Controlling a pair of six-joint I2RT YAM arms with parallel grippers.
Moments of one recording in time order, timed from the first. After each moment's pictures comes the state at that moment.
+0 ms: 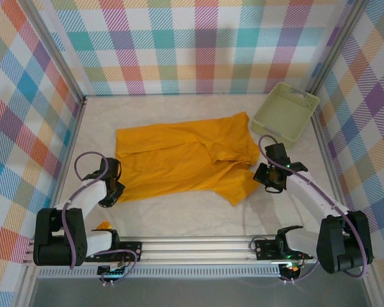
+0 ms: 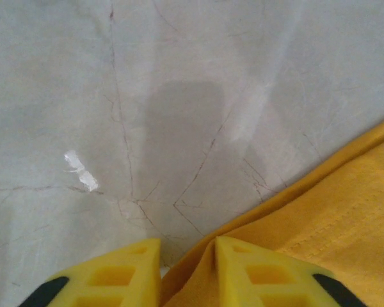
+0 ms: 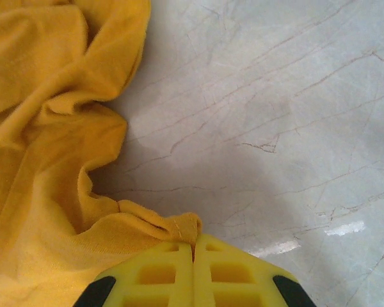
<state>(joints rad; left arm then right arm) 0.00 1.26 0.53 -0.63 -0.22 -1.00 0.22 1.18 0.69 -0.64 0.01 0.64</state>
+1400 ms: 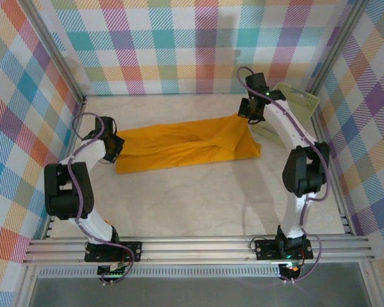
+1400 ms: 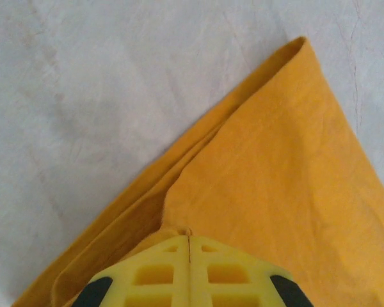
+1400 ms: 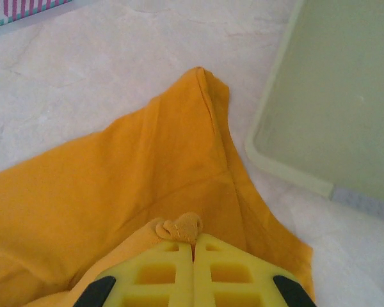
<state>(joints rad) 0.08 1.69 1.08 -0.44 -0.07 -1.01 0.26 1.97 1.86 -0.88 0.15 0.45</state>
